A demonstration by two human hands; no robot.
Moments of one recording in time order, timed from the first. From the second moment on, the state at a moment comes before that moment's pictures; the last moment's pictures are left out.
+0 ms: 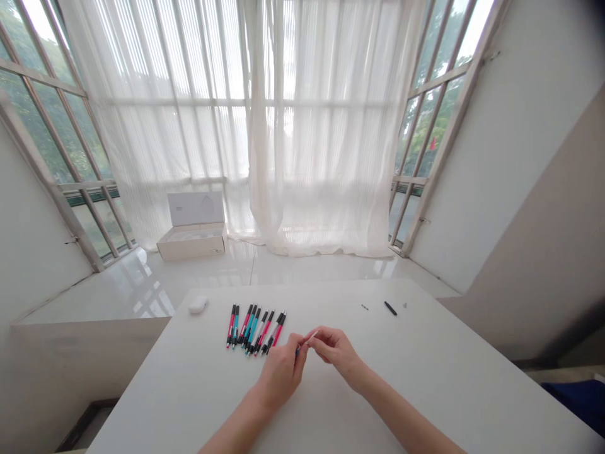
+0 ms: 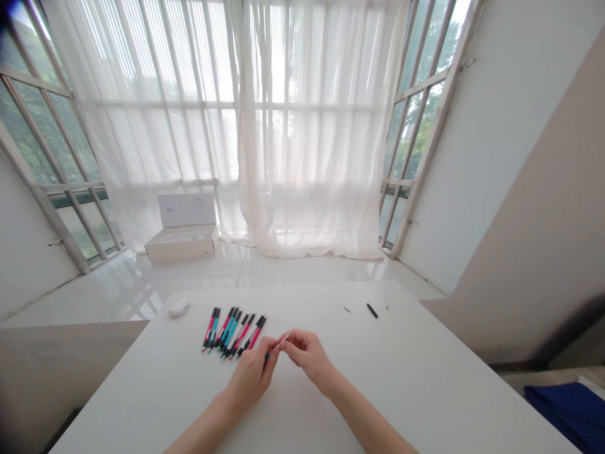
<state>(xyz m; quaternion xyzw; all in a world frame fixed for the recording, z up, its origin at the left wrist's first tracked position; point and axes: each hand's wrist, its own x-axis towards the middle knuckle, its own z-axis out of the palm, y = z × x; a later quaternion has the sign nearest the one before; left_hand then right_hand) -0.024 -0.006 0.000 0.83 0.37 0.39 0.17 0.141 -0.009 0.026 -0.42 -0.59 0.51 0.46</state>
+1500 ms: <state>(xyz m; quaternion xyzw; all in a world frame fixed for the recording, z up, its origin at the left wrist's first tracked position) -0.027 -0.004 0.004 0.87 0.33 0.36 0.11 0.170 -0.006 0.029 -0.47 -0.61 0.49 0.41</state>
